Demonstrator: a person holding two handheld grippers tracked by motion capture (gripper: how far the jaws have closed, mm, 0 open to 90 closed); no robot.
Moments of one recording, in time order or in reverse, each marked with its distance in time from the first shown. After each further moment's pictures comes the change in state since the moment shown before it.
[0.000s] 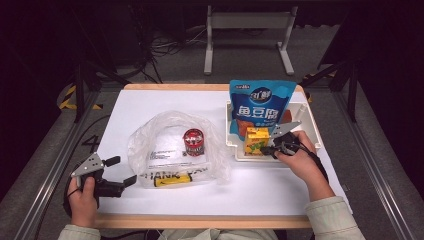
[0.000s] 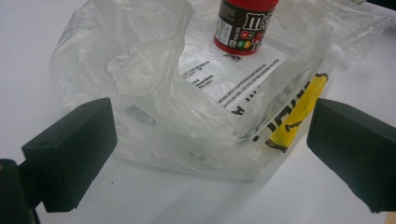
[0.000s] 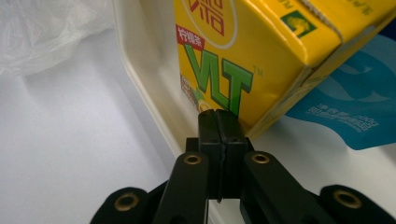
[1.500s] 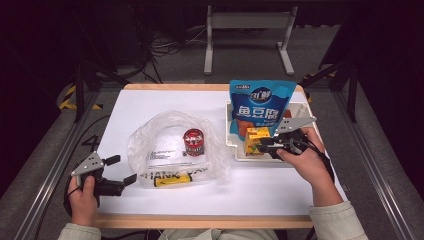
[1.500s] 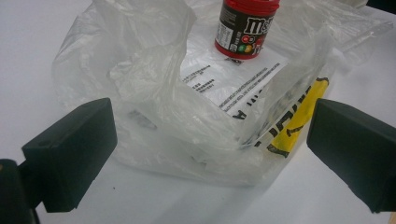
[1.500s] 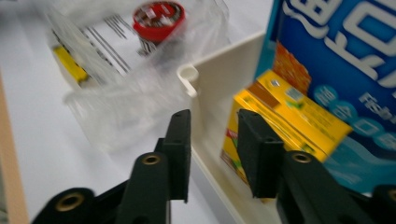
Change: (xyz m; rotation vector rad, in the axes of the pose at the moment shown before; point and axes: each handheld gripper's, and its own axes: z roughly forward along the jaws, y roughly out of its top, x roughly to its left) left arm 0.001 0.002 0.001 -0.007 0.000 0.004; right arm 0.035 0.033 -0.051 -0.208 0.015 0.038
